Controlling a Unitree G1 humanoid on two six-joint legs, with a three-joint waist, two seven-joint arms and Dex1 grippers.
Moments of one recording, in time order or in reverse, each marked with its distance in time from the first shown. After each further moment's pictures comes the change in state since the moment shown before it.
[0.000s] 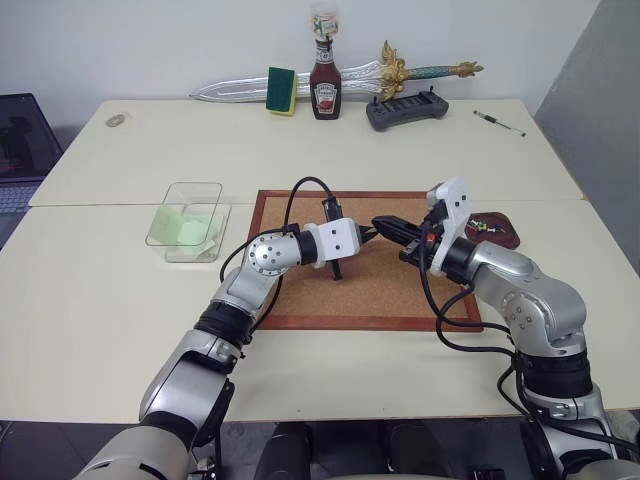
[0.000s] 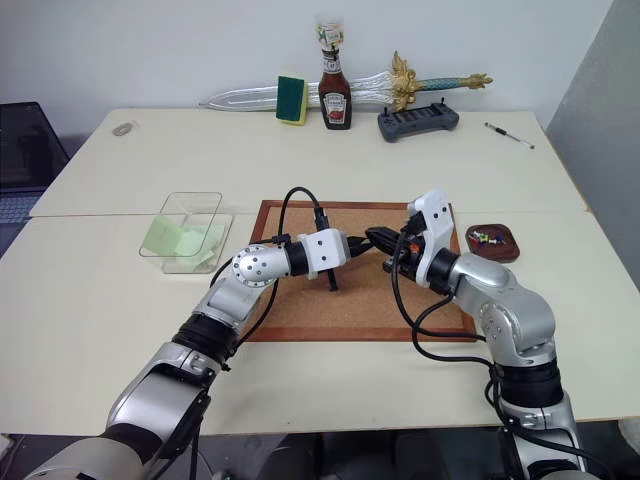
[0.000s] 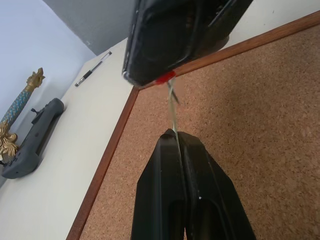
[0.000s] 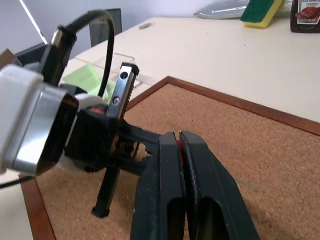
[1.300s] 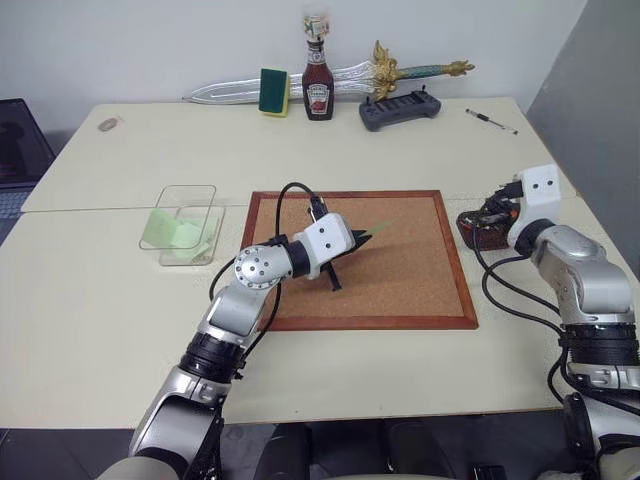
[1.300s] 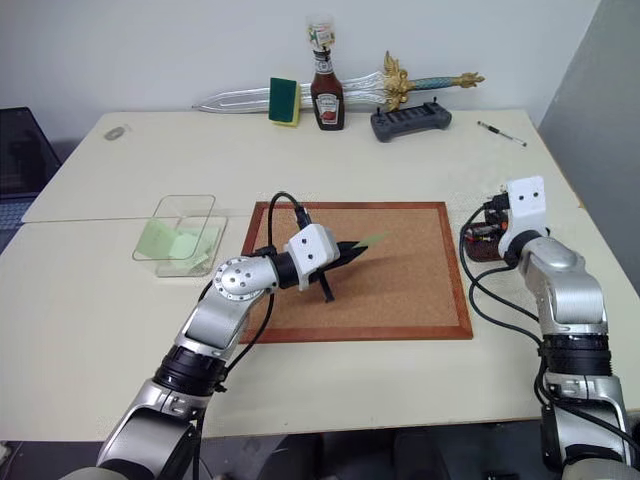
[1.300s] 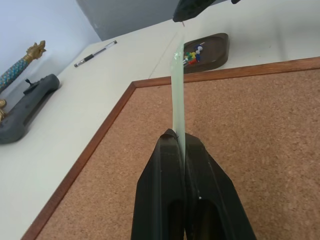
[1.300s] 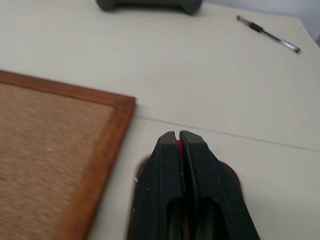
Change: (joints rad) left arm 0.197 0.005 0.068 -0.458 -0.091 0.458 -0.014; right arm -0.062 -0.246 -0.115 0.436 -0.323 -0.213 -0.197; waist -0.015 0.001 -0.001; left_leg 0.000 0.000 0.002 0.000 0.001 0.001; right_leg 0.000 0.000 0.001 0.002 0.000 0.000
